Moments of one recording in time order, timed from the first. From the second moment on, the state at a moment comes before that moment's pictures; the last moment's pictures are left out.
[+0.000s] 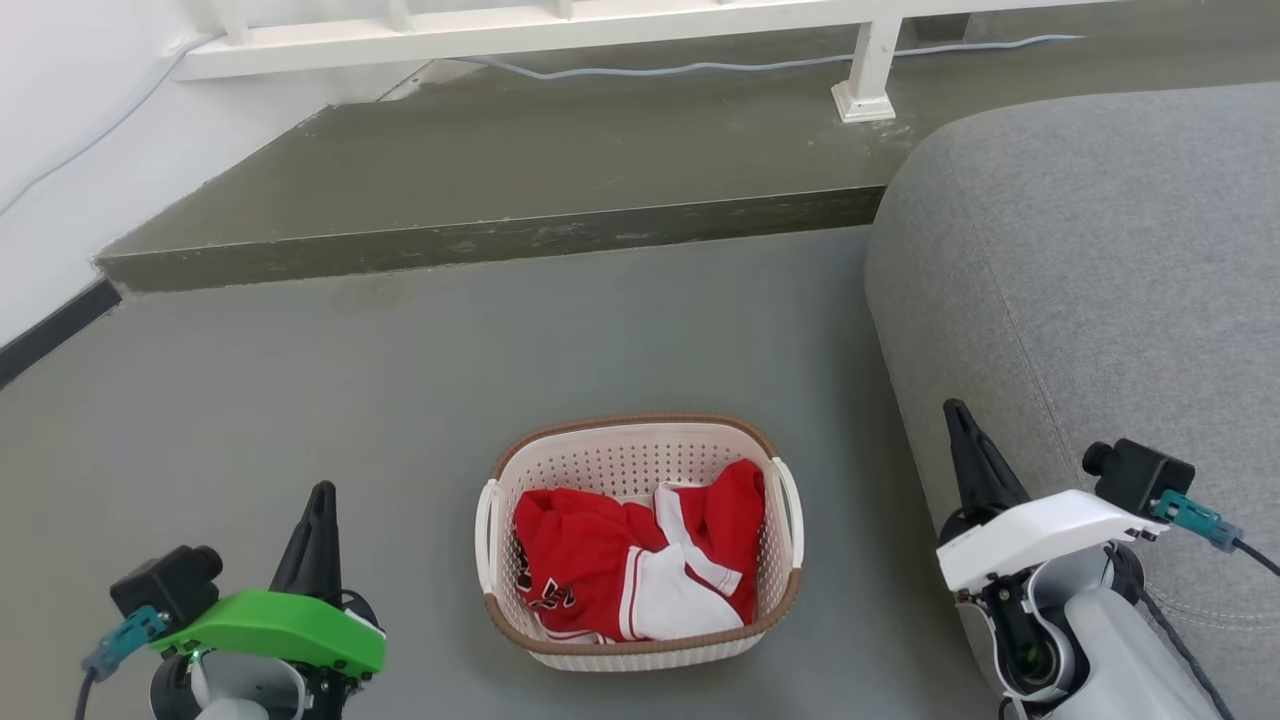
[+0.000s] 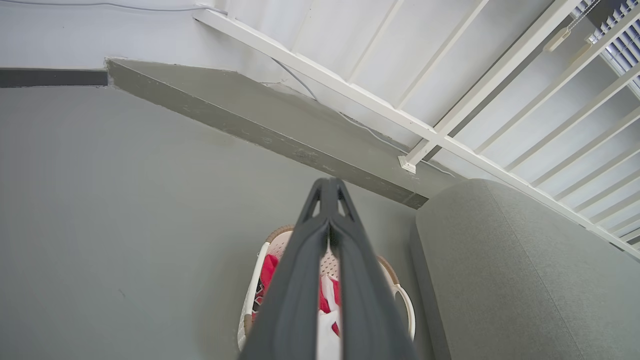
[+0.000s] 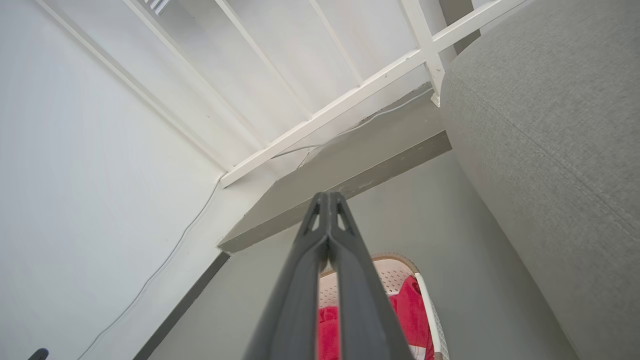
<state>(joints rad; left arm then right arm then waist) -0.07 0.04 -0.09 0.32 -0.69 -0.11 -0.16 -0.11 -0.08 0.23 0.33 0.69 0.05 -0.18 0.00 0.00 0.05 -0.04</state>
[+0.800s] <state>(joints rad) -0.07 0.04 -0.04 0.31 -0.93 -0.11 -0.08 -0.11 -0.07 0.14 0.32 0.95 0.07 -0.10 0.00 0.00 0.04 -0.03</state>
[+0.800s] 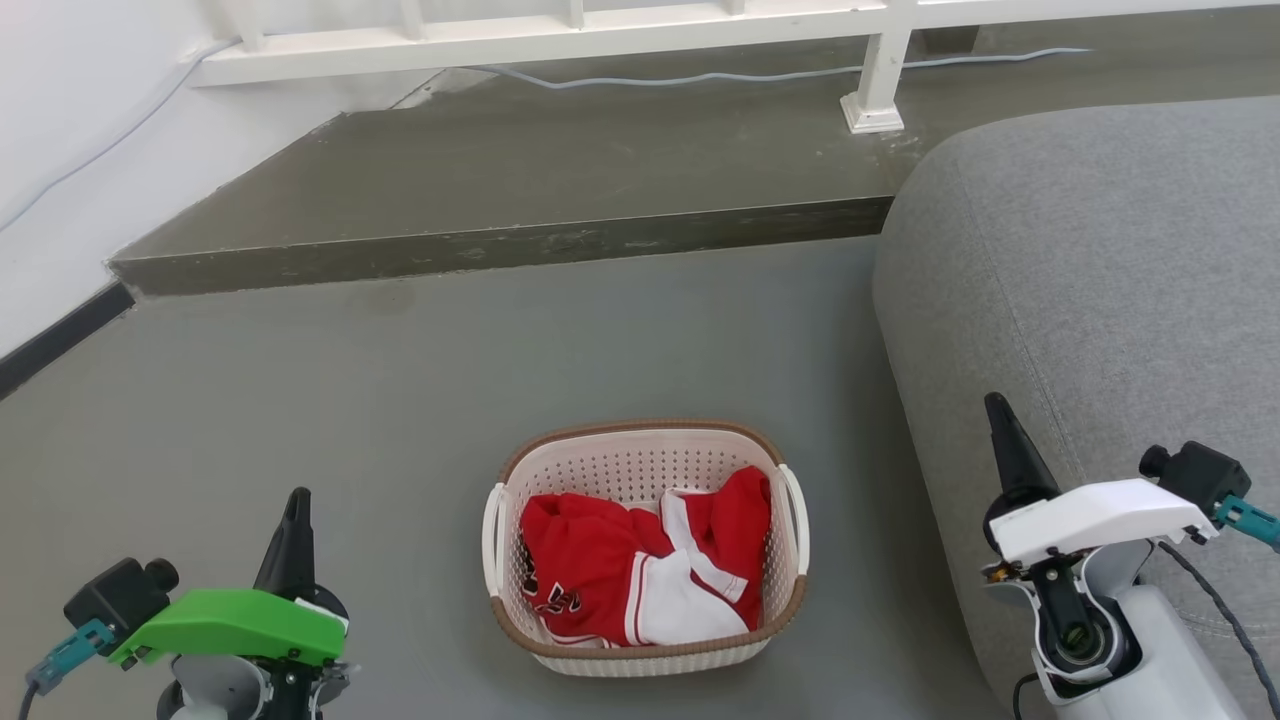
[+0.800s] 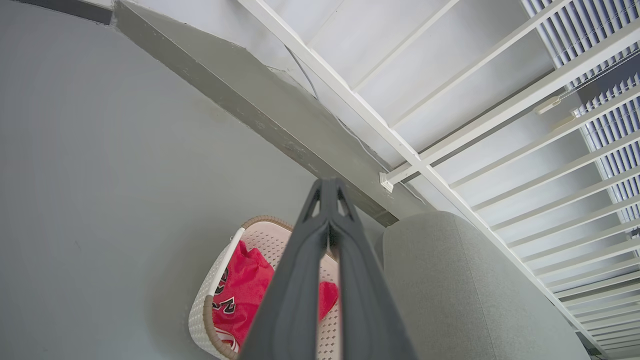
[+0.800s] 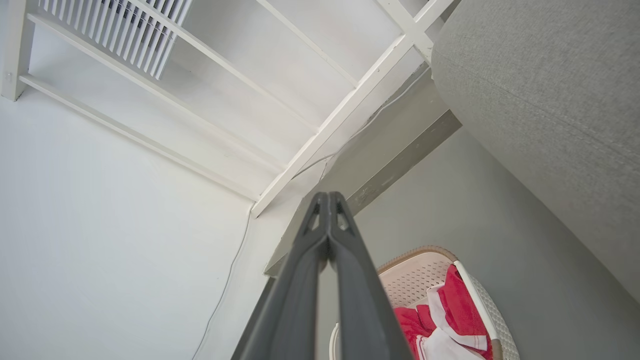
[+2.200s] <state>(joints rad) -0.07 0.04 0.04 0.29 -1.37 -0.12 0.05 -0.09 -0.06 -0.02 0.30 1.40 0.10 0.02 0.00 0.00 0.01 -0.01</state>
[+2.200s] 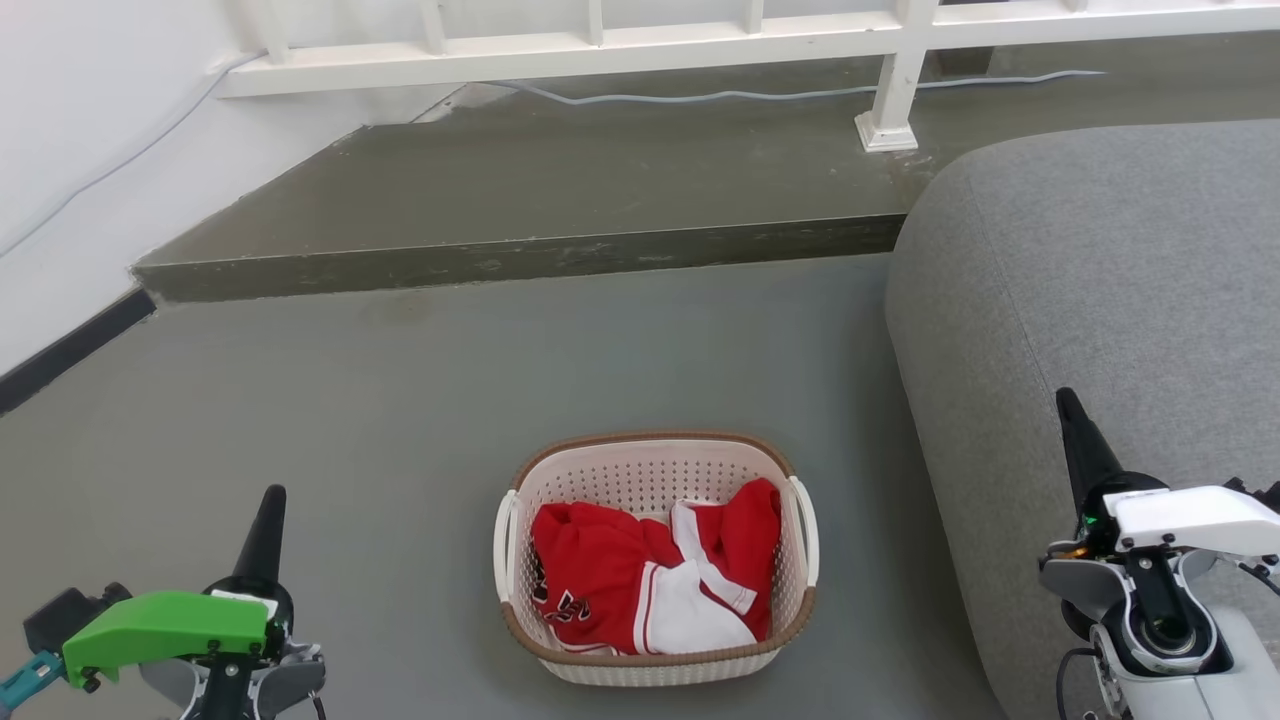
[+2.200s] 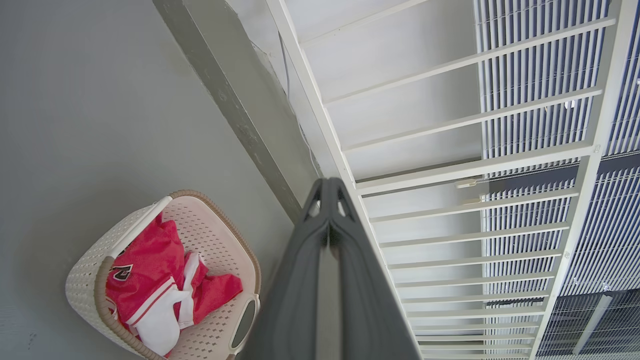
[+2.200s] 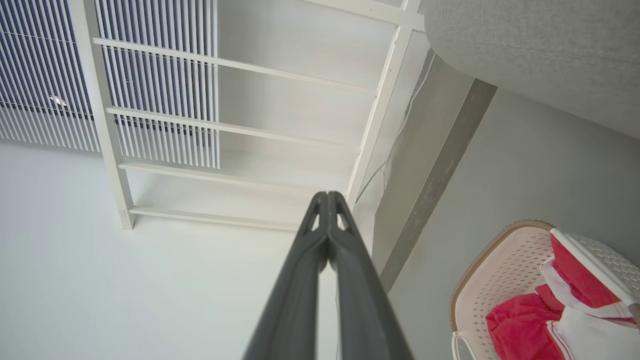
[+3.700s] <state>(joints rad) -0.07 0.04 0.09 0.28 -1.60 -0.12 0.11 -0.09 -0.06 -0.11 0.29 1.62 0.11 0.08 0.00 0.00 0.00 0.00</state>
